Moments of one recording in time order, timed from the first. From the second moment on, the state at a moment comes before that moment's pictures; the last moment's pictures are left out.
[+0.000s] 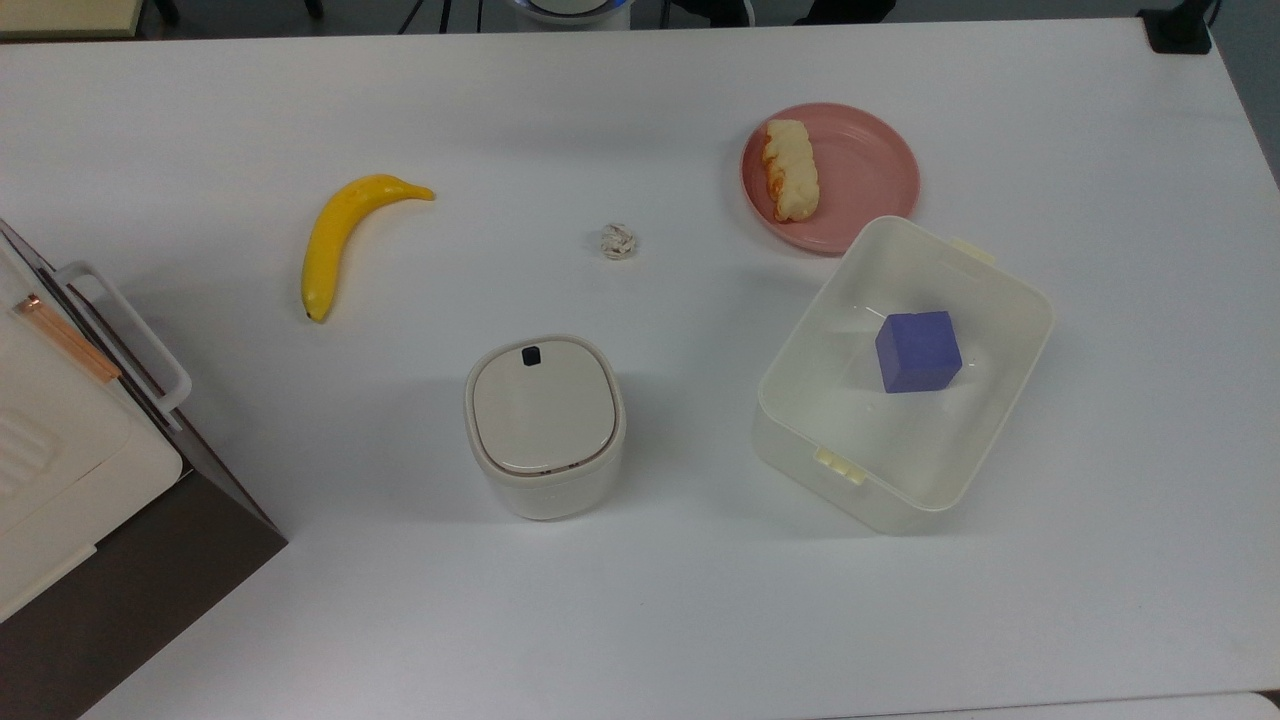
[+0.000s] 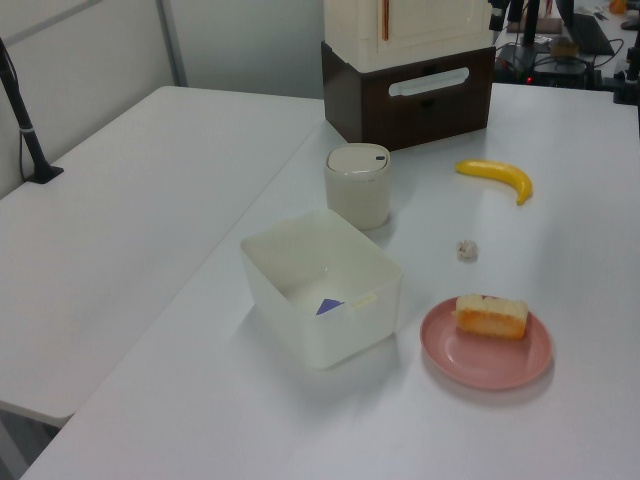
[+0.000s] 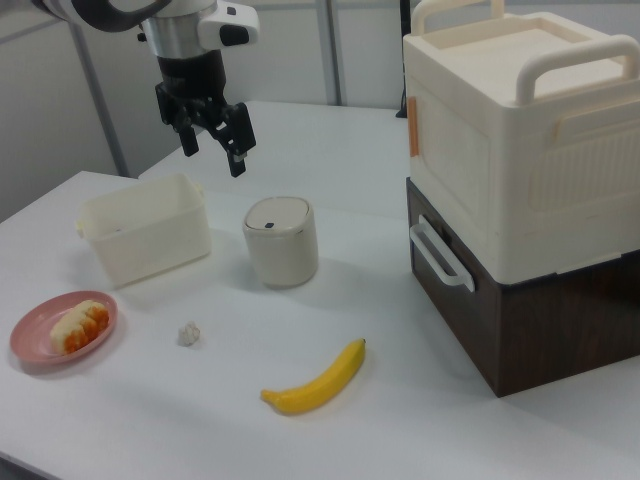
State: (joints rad) arm -0.04 -0.06 -0.16 -1.55 0.09 1.57 -0.03
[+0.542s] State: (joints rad) arm -0.04 -0.06 -0.16 -1.54 0.08 1.52 -0.03
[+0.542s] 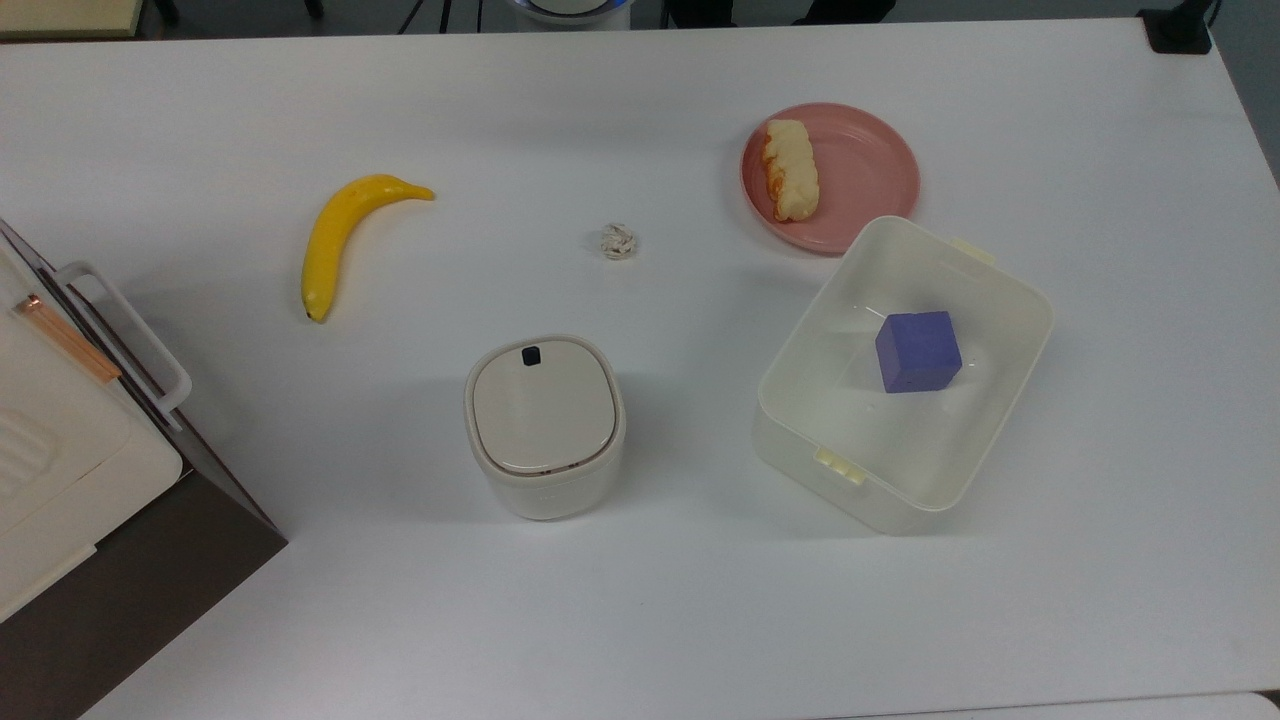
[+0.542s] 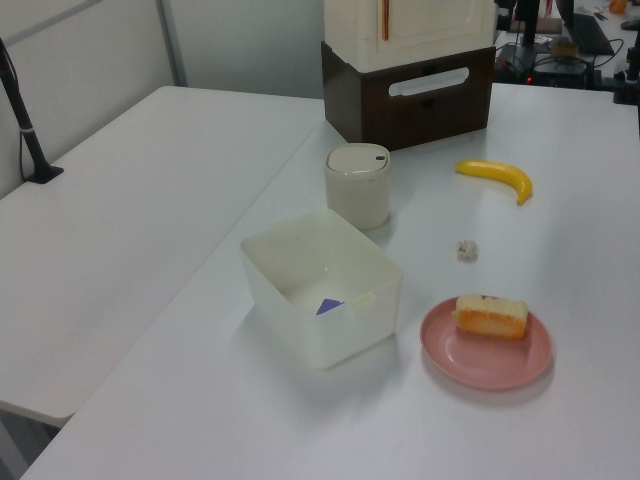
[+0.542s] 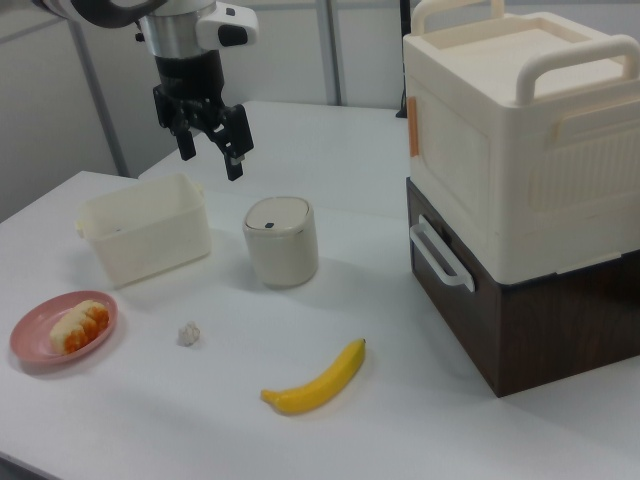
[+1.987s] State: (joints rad) arm -0.02 -0.06 -0.15 -1.54 -0.05 1.46 -0.15
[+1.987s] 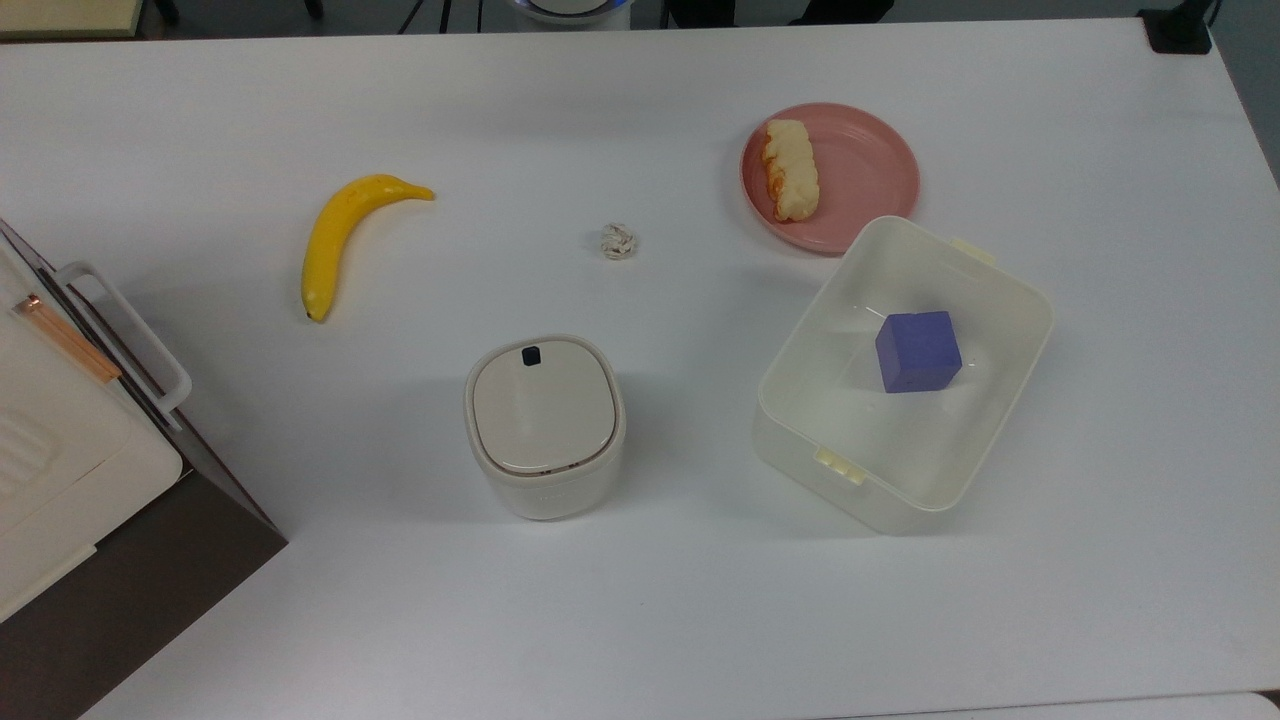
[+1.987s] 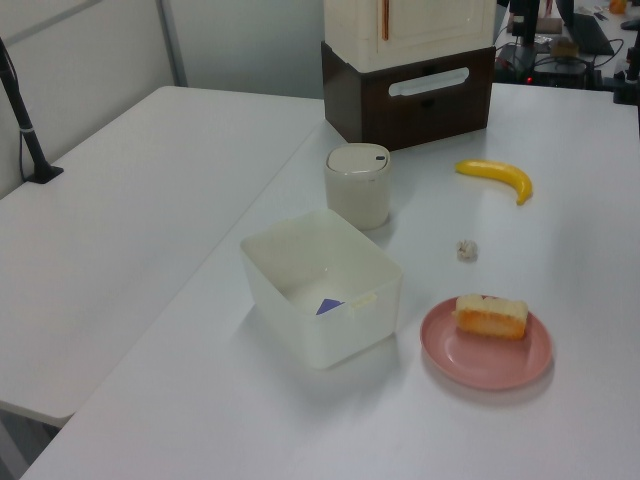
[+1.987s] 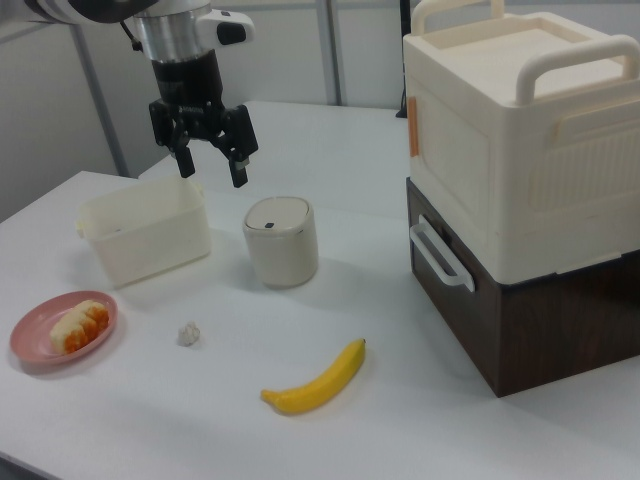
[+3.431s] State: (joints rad) arm 0.24 0.00 -0.14 -1.64 -0.10 1.48 -0.03
